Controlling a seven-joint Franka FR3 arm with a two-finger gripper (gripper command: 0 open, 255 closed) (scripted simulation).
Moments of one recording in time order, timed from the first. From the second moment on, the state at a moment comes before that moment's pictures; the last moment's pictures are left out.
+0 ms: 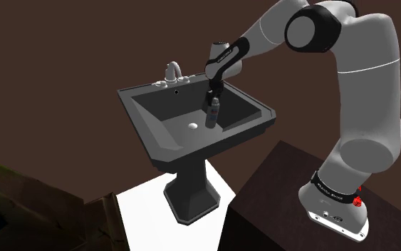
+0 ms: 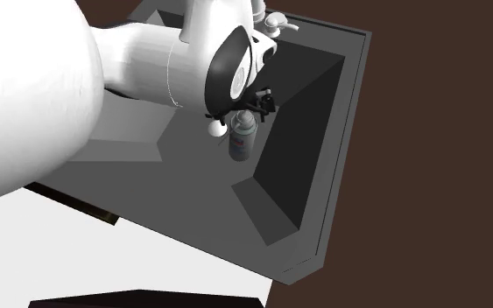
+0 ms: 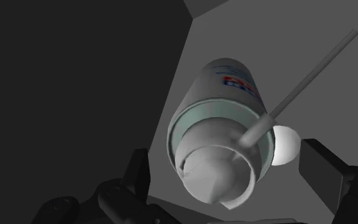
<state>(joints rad) -0.07 0.52 -0.18 -1.83 0.02 2.44 -0.34</state>
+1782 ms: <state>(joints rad) -0.06 0.42 -0.19 -1.79 0.01 2.30 -0.33</state>
